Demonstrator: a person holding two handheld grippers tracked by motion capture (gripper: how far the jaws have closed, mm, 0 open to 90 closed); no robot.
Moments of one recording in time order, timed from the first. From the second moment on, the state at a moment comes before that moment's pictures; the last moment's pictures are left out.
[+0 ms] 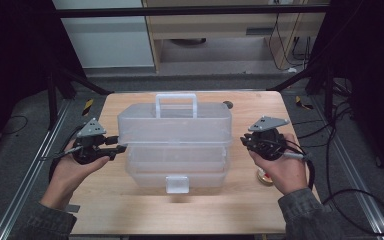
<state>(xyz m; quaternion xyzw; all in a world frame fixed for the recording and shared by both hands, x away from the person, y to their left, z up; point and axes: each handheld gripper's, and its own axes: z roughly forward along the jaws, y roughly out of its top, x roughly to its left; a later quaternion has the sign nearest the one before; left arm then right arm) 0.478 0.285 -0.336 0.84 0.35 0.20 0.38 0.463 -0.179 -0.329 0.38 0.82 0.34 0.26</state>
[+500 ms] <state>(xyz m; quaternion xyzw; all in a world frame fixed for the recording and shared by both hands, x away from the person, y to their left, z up) 0.480 0.285 -0.334 0.83 0.35 0.20 0.38 0.449 -0.171 -0.371 0.41 0.80 0.36 0.24</state>
